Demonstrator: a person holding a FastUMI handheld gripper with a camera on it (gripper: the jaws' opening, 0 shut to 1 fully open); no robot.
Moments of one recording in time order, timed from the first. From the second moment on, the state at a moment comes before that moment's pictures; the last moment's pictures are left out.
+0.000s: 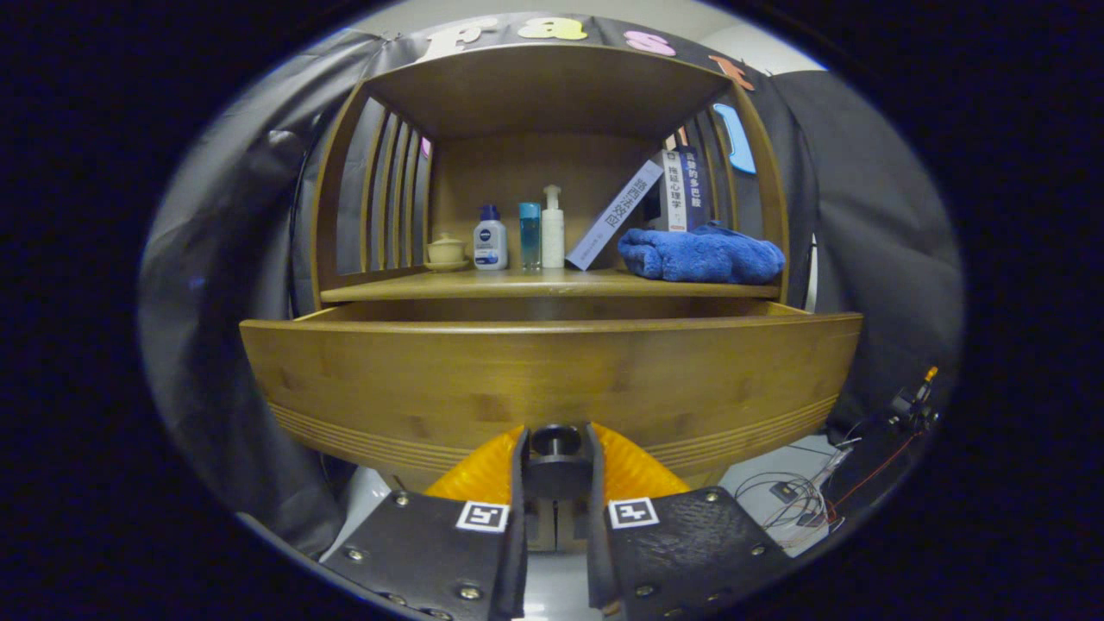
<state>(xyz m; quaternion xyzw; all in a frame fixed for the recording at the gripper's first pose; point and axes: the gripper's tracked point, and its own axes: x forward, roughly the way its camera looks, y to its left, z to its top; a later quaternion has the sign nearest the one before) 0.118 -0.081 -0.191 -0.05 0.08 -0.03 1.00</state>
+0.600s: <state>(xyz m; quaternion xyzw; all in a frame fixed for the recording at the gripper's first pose) 0.050 -0.077 -0.134 -0.08 0.01 0.00 1.00</state>
